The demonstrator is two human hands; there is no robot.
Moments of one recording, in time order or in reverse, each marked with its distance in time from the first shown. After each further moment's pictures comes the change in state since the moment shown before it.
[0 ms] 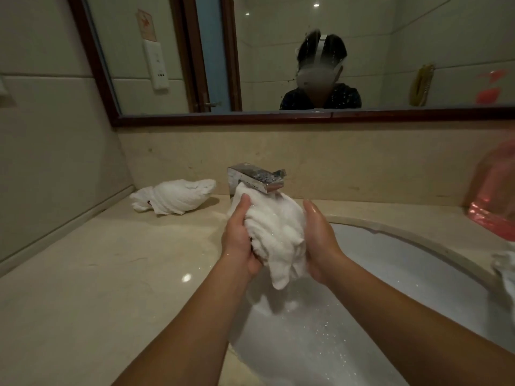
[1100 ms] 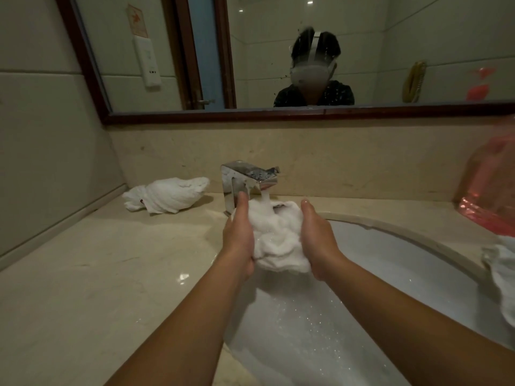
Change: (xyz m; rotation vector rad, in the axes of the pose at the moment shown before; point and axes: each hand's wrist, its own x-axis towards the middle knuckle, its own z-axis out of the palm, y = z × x) left_hand 0.011 -0.009 -0.001 0.322 0.189 0.008; right_hand -0.006 -0.003 -0.008 -0.300 0.209 -0.056
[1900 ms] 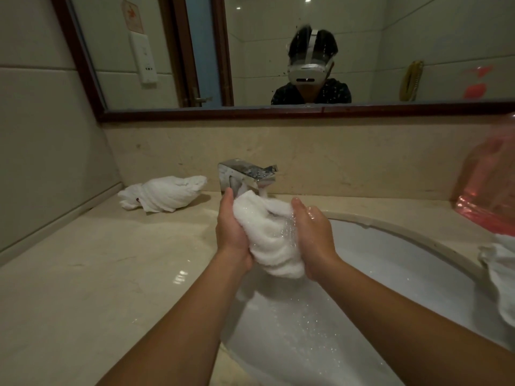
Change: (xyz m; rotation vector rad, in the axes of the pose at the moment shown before) left_hand -0.019 0.014 0.007 -0.201 -0.016 0.111; right_hand -0.005 0.001 0.004 0.019 0.047 -0.205
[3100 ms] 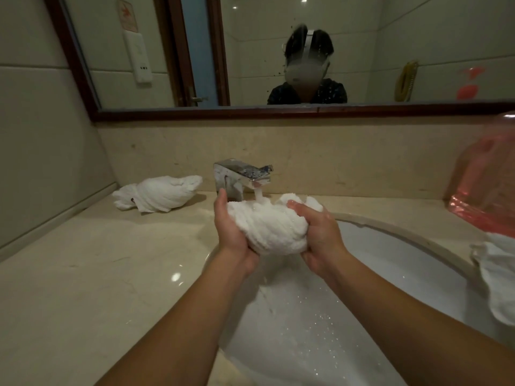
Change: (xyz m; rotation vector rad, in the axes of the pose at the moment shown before) left_hand -0.017 -0.001 0.012 -0.103 -0.117 -0.043; right_hand 0.018 0.010 -0.017 0.567 -0.184 0.132
